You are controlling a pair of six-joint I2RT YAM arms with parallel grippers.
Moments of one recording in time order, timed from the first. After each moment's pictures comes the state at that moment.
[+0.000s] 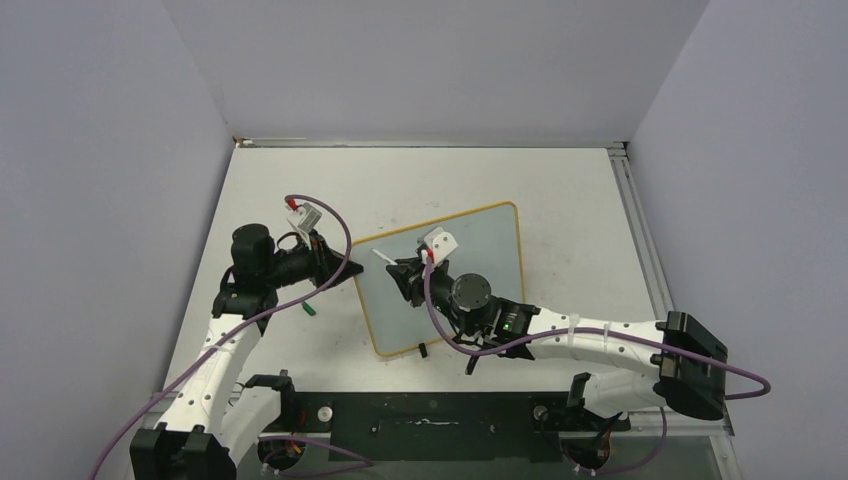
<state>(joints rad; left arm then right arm) -0.08 0.90 0.63 -0.12 0.92 -0.25 1.18 1.28 0.77 0.48 0.35 0.15</state>
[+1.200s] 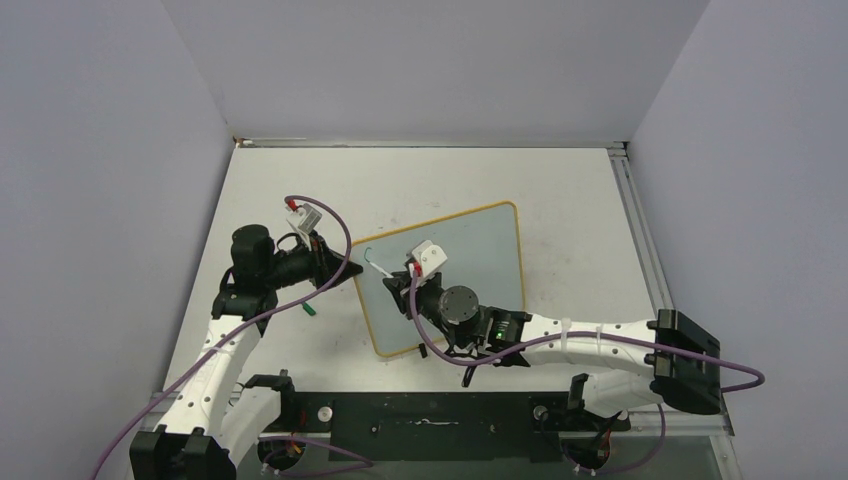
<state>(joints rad) -0.08 0.89 0.63 -0.13 0.91 -0.24 1.24 1.32 0.78 0.43 0.44 0.15</state>
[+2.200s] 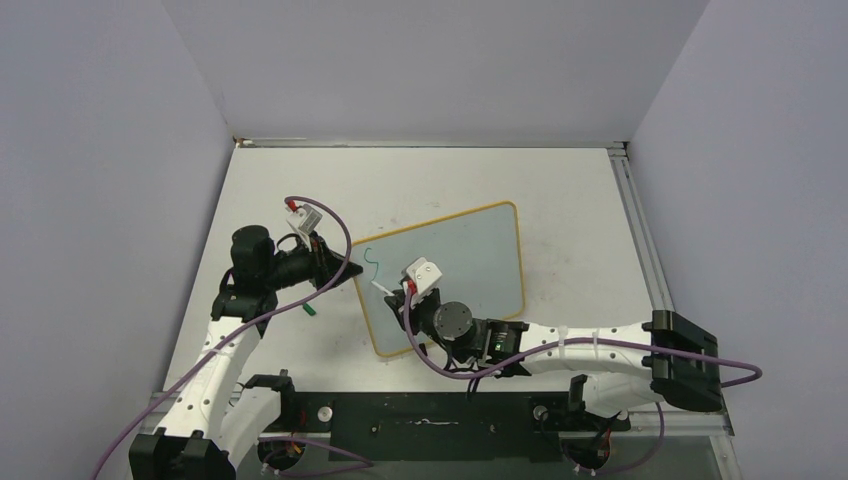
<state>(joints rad) -0.09 0.87 0.63 -0.14 0.90 -0.24 1.31 1.31 0.73 0.38 0.50 0.17</state>
